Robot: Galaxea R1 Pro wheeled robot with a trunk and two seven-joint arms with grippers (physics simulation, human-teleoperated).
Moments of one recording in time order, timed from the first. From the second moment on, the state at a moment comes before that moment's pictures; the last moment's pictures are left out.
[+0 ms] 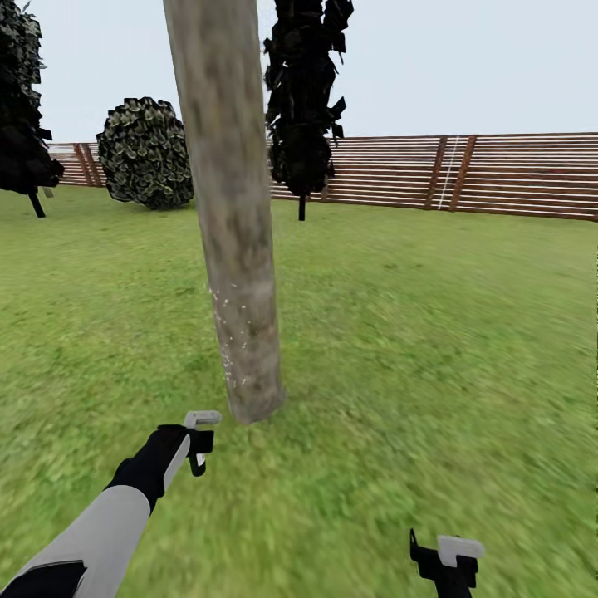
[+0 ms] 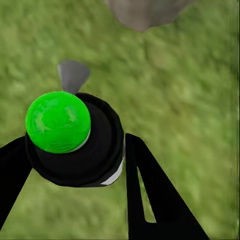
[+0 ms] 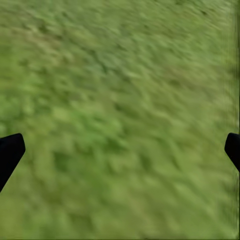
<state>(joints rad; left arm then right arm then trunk) -0.75 0.01 0.10 -0.56 -0.07 0.56 -0.01 -0.43 -0.06 0.28 -0.09 -0.27 -0.64 -0.23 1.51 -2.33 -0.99</state>
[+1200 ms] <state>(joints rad) -0.75 0.01 0.10 -0.56 -0.07 0.56 -0.01 -0.43 -0.06 0.28 -0.09 -0.27 -0.64 -0.23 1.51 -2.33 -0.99</state>
